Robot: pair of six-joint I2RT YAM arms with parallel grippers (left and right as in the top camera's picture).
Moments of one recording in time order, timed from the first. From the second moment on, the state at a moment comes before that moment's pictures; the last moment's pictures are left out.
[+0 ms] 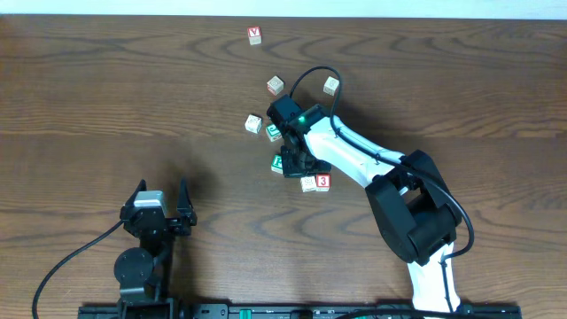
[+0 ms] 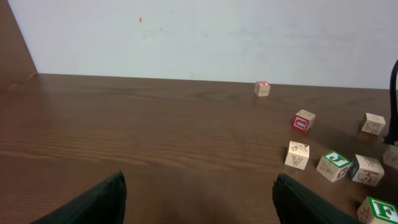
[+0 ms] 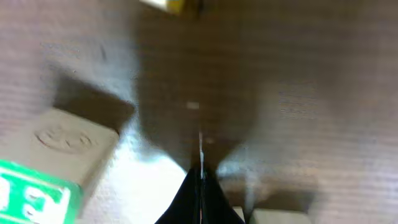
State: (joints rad) left arm 0.06 0.01 0.02 -0.11 0.05 -0.04; right arm 0.65 2.15 1.54 -0.90 0.02 0.58
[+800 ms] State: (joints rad) left arm 0.06 0.01 0.02 -0.11 0.05 -0.04; right arm 0.69 2.15 1.54 -0.91 -0.11 0.31
